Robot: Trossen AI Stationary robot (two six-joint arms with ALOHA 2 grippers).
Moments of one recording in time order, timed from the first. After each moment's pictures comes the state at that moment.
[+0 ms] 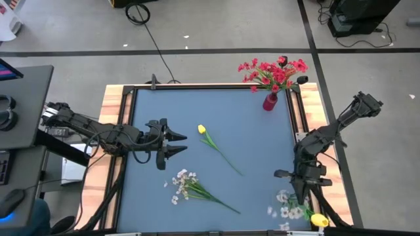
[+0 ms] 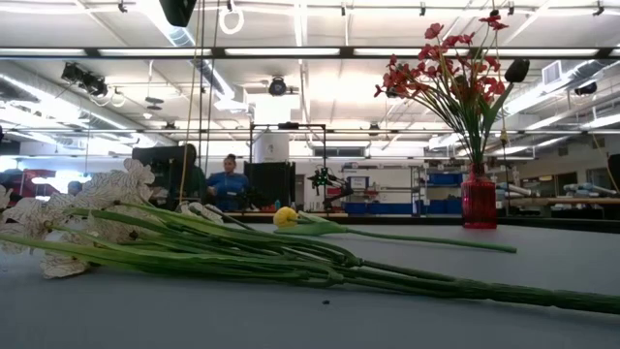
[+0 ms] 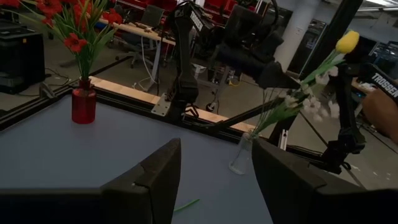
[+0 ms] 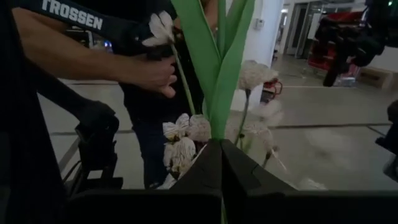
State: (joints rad) left arm -0.34 0.95 0.73 0.16 -0.39 -0.35; right arm 0.55 0.84 0.56 0.21 -0.83 -0.13
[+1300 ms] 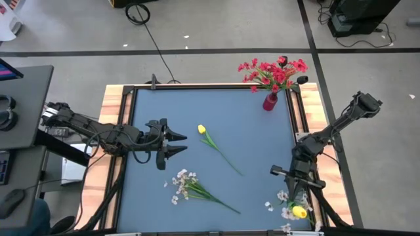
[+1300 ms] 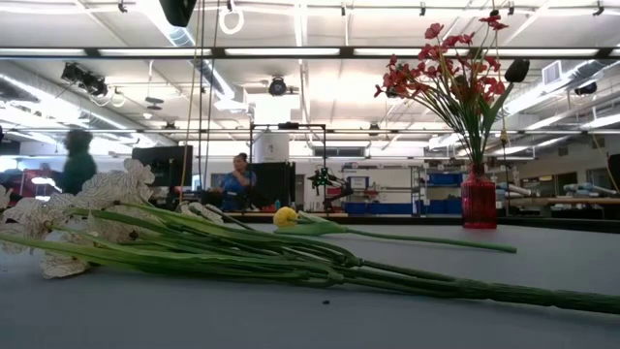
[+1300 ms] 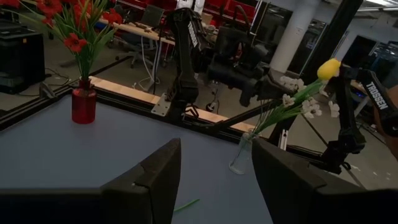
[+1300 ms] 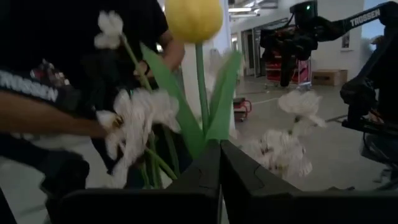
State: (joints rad) left arm -0.34 0.95 0.73 0.16 -0.39 -0.35; right arm 0.58 0.84 0.29 0.69 -0.60 0.21
